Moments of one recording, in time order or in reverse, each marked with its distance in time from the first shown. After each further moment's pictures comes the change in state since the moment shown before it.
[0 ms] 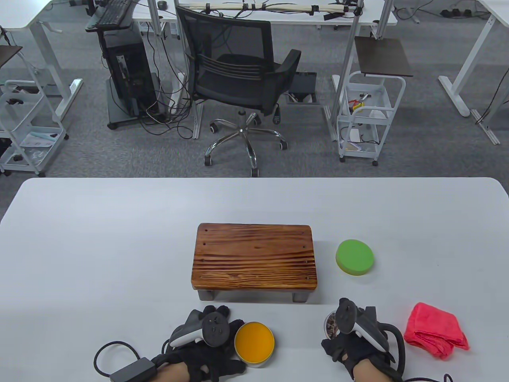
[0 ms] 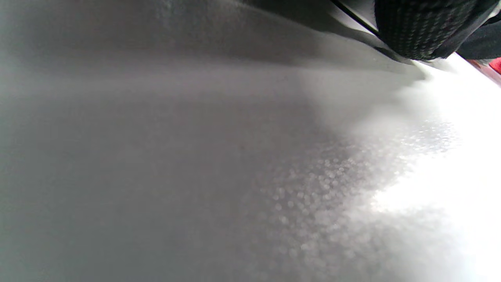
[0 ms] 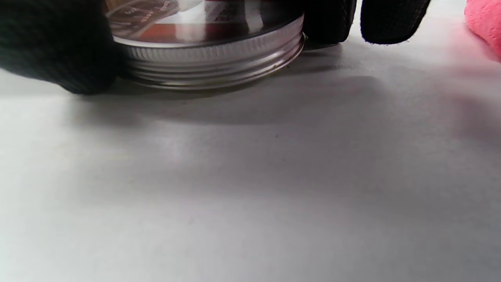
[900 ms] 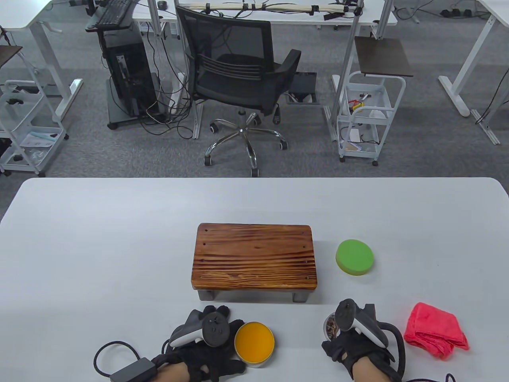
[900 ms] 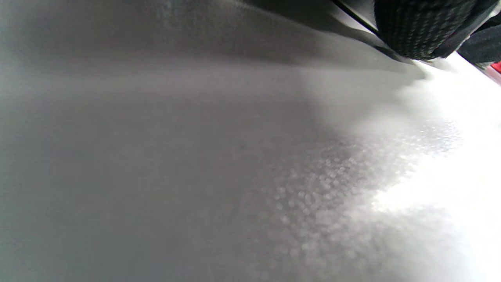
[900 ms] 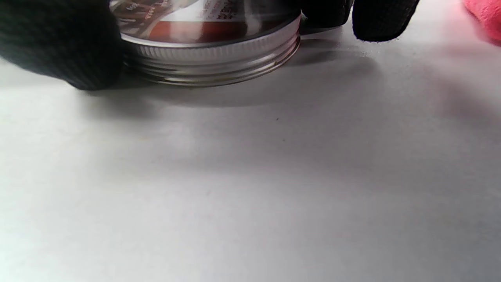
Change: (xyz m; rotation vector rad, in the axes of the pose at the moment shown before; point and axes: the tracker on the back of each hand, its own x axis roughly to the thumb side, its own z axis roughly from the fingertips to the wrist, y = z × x) left_hand 0.000 0.000 0.000 0.000 0.000 0.000; right_hand 0.000 -0.003 0.001 0.094 0.017 -0.019
